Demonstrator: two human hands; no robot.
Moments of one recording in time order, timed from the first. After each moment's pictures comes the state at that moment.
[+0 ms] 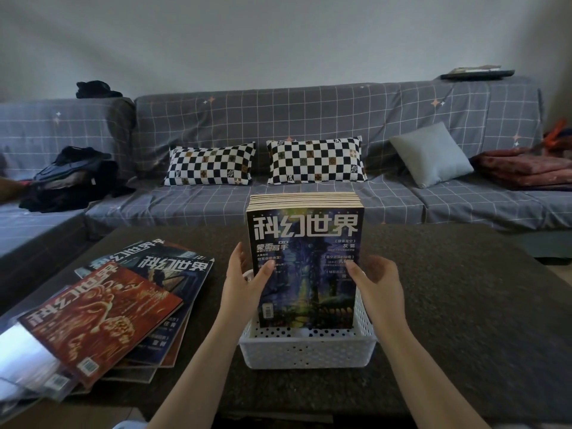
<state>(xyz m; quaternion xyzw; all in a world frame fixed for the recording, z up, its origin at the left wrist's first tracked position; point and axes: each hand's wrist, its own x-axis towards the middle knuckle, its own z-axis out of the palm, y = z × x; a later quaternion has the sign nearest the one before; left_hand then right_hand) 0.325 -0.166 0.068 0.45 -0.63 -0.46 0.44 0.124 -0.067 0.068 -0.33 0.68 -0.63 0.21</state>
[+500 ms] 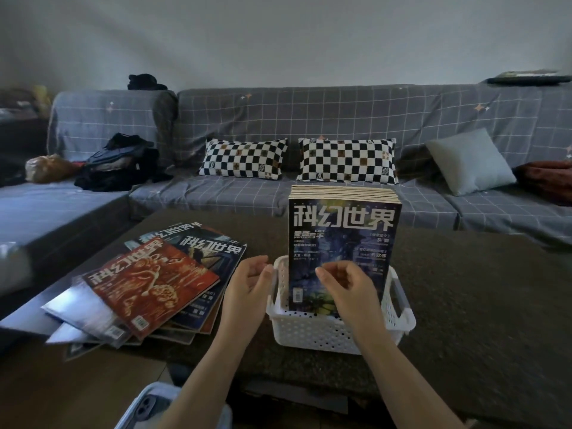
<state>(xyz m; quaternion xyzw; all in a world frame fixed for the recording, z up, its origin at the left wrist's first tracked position) 0.380 -0.103 0.077 0.49 -0.62 -0.35 0.50 0.209 -0.059 0.076 -0.48 0.62 -0.57 0.26</state>
